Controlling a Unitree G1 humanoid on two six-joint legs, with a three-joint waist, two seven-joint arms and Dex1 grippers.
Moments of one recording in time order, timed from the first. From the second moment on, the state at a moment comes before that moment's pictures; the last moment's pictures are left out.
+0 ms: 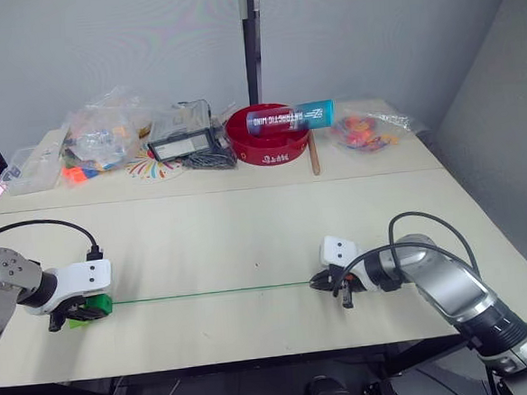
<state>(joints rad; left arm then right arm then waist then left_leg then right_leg) -0.36 1.21 -0.16 0.33 0.09 0.07 -1.35 -0.49 -0.72 0.39 -0.19 0.10 0.62 1.07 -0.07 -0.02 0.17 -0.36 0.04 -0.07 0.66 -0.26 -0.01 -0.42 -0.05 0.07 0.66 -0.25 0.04</state>
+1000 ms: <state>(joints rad) -0.52 1.12 -0.23 0.37 0.20 0.03 -1.37 -0.47 -0.85 0.32 -0.15 0.10 0.63 1.10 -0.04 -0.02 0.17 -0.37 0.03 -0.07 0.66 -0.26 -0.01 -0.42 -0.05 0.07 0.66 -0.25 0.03</state>
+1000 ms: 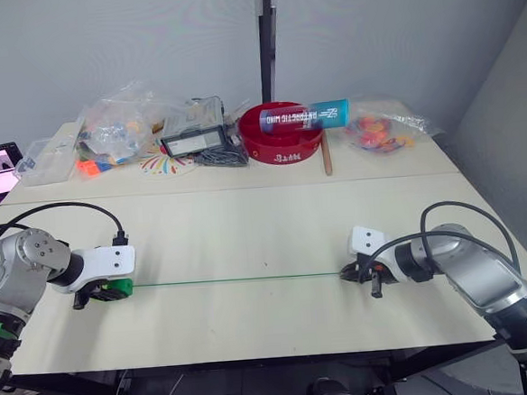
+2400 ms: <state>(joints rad) -0.35 1.07 -0.03 0.28 -0.05 0.06 -1.37 -0.47 -0.72 0.29 -0.18 0.17 0.62 1.10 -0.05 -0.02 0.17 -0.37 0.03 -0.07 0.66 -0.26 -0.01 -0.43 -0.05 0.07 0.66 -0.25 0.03</state>
